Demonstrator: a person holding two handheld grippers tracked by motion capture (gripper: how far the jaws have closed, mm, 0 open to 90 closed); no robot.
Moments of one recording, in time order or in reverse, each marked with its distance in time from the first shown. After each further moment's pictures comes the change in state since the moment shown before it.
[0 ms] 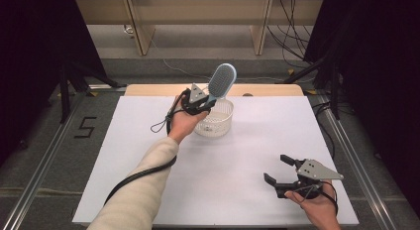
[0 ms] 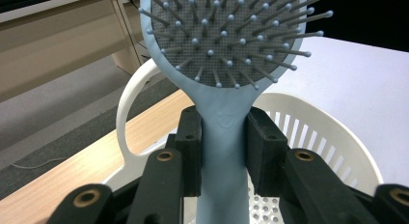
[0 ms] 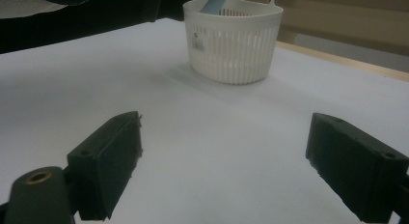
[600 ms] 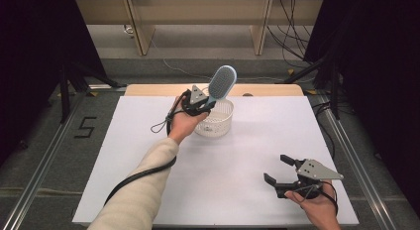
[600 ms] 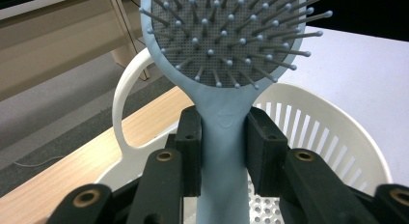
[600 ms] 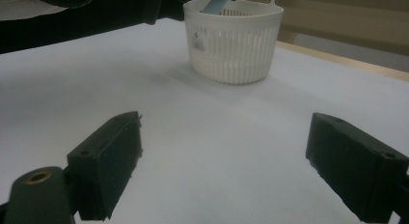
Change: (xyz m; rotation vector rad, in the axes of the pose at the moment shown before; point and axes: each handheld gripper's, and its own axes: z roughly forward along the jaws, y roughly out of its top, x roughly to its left) left arm 0.000 -0.004 0.002 0.019 -0.003 0.015; right arm 0.000 0.000 0.000 0.001 0.002 0.001
